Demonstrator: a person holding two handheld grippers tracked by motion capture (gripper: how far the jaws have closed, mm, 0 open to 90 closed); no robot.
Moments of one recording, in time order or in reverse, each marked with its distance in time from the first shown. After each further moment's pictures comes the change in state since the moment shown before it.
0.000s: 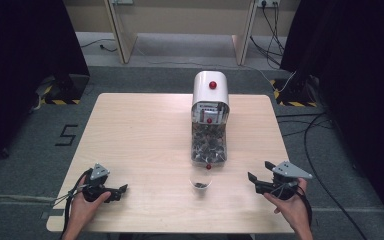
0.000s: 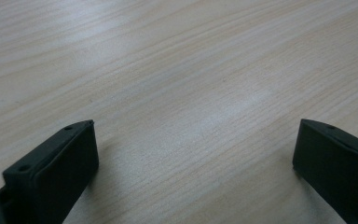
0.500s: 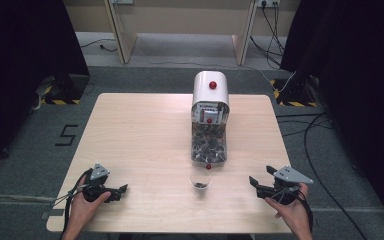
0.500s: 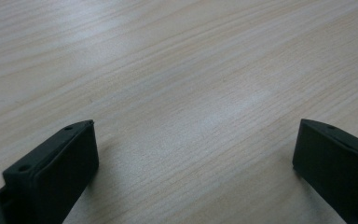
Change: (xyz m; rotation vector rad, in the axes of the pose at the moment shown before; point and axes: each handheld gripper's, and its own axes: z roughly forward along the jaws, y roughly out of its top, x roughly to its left) left arm 0.000 0.000 0.000 -0.001 0.000 -0.001; right arm 0.001 -0.014 -0.004 0.012 -0.017 0.008
